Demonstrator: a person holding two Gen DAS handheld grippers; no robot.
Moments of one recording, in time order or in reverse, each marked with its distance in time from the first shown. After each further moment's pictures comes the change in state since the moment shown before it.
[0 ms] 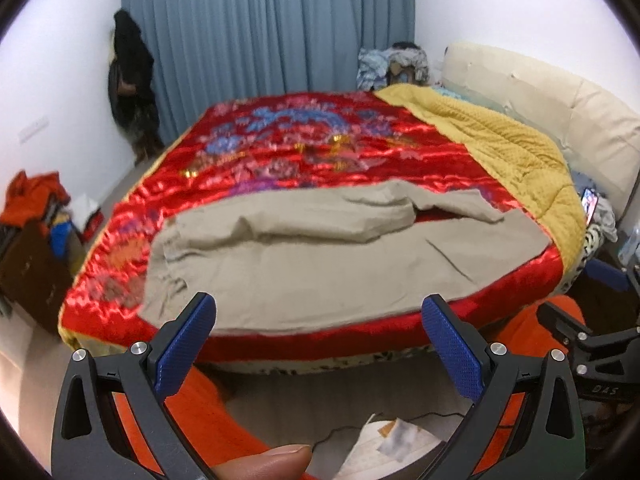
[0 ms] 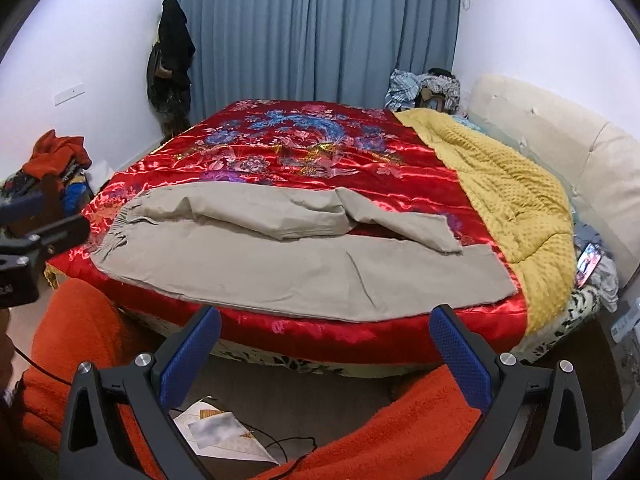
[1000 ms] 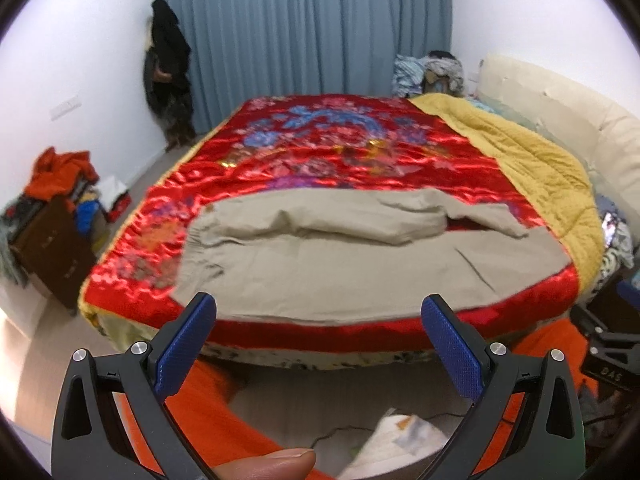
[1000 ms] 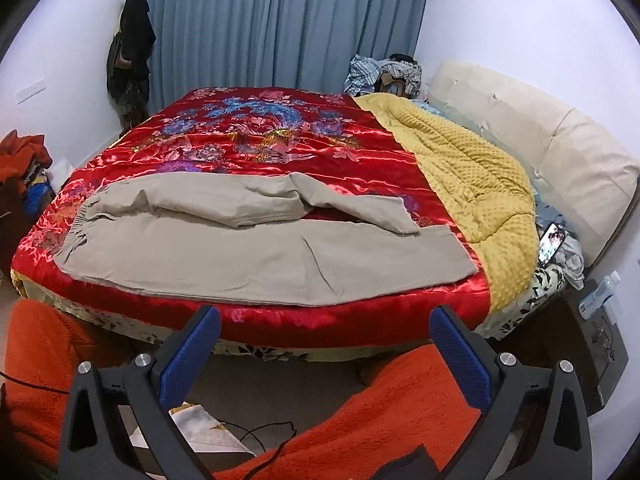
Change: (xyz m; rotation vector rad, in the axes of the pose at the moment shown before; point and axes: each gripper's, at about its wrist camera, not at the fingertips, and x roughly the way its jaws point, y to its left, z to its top) left arm -0.022 0.019 -0.013 -0.078 -0.005 0.075; right arm -0.006 -0.010 -0.001 0.039 0.046 -0.177
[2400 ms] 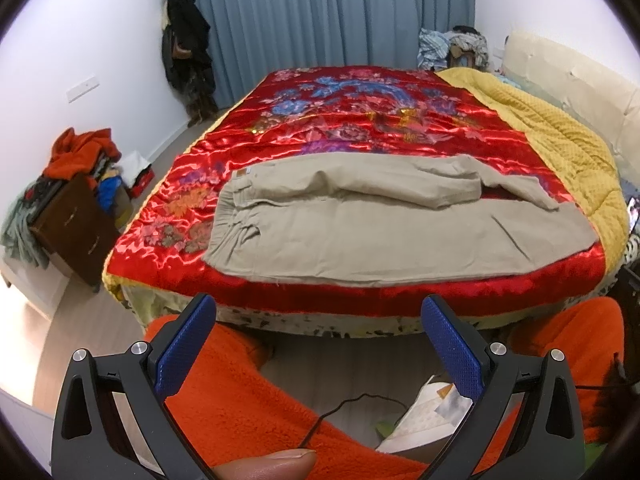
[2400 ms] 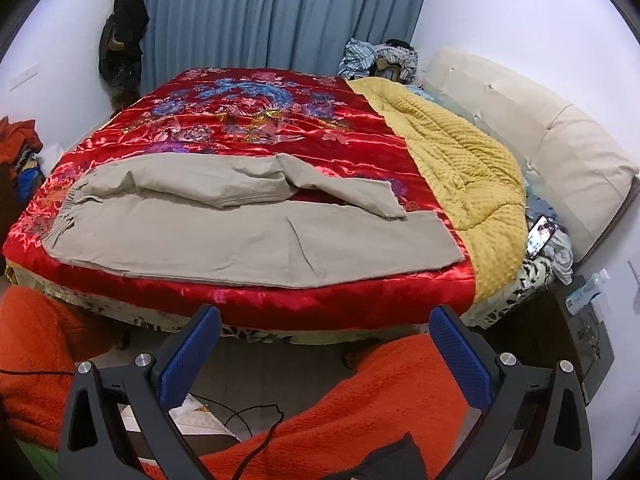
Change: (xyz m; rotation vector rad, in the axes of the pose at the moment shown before) left arm 0.007 0.033 -0.024 -0.013 0.088 0.109; right arm -0.001 -0.008 0.002 -0.041 0.067 -0.065
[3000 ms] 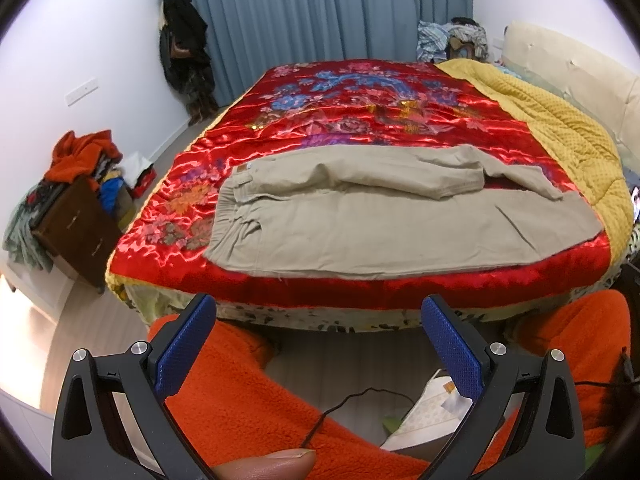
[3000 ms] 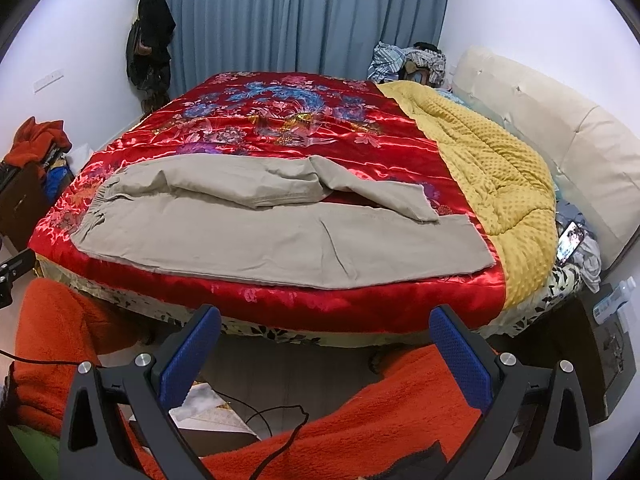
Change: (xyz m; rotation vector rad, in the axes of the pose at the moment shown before) left arm 0.006 -0.003 -0.006 0.017 0.018 0.016; right arm 0.001 0.002 -0.009 -0.008 -0.020 0.134
